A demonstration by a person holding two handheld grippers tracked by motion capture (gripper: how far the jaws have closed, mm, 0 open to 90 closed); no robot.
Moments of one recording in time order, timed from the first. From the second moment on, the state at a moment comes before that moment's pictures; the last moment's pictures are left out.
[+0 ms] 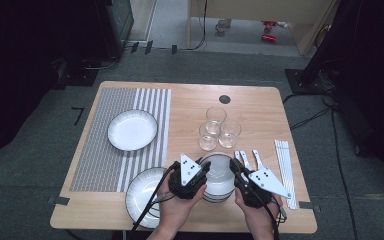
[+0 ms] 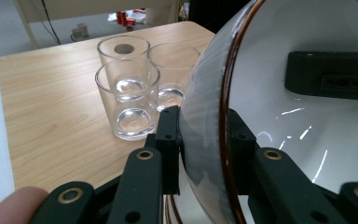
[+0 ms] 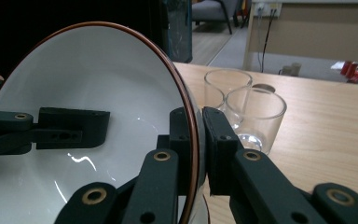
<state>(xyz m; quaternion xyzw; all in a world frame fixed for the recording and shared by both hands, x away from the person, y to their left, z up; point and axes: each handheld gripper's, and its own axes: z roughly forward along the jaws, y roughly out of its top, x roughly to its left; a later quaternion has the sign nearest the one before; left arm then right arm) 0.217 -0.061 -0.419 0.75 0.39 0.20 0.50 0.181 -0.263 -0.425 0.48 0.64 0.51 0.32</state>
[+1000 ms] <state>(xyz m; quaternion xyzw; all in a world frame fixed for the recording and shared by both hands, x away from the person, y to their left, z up) 0.230 -0.026 -0.402 0.69 0.41 0.25 0.54 0.178 -0.262 -0.407 0.43 0.66 0.55 0.27</state>
